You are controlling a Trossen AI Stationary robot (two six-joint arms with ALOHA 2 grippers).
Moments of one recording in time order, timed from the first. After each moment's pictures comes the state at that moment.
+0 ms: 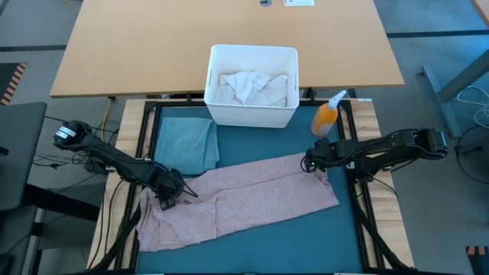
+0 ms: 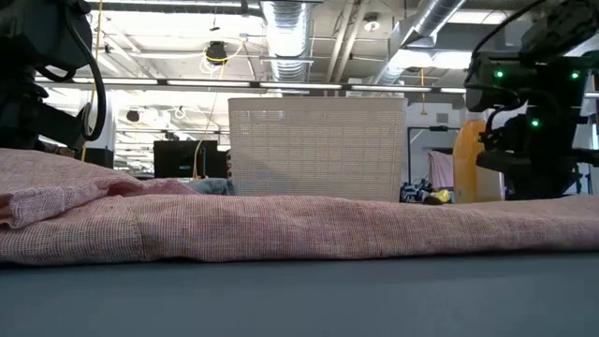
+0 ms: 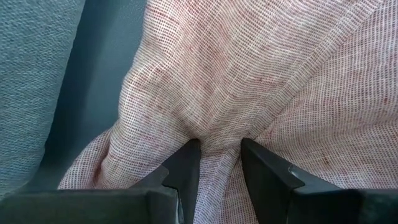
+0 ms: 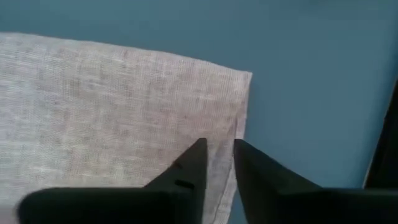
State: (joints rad) left arm -0.38 1.15 0.46 -0.85 0.02 -0.83; right arm -0.11 1.12 0.47 -0.83 0.36 1.13
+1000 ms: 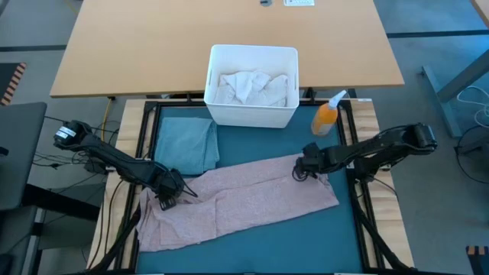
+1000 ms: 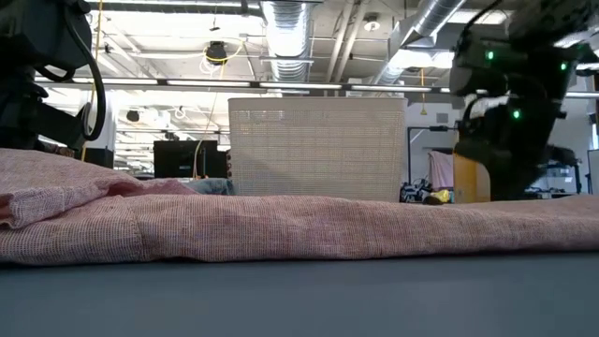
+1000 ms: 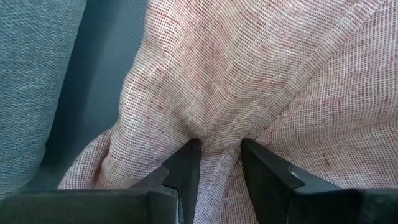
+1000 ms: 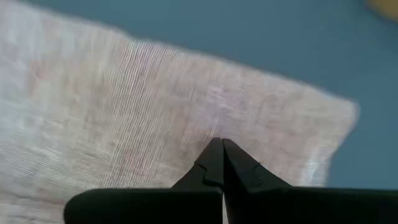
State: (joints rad) left arm -0.38 1.15 0.47 -0.85 0.01 -0.83; right arm 0.04 1.27 0.56 -0.69 0.40 1.12
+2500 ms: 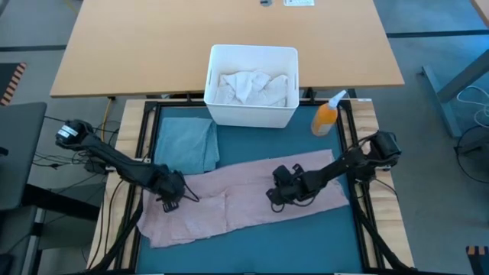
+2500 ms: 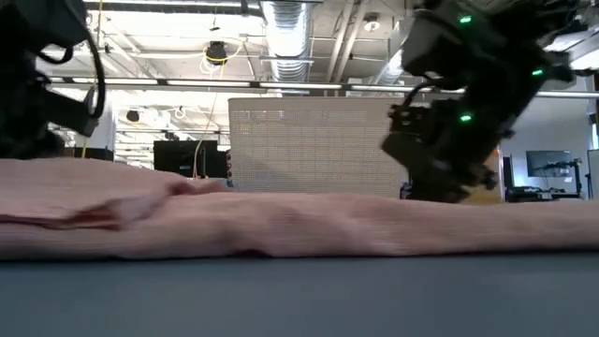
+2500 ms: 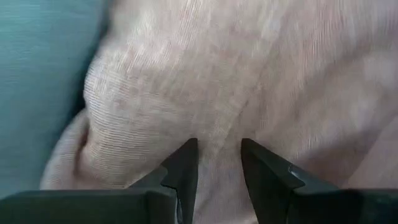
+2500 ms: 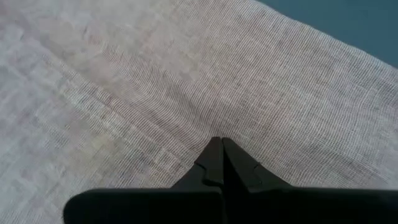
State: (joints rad) left arm -0.44 1.15 0.50 -0.79 -0.07 -0.86; right arm 0.32 1.74 0.82 -0.32 0.55 1.07
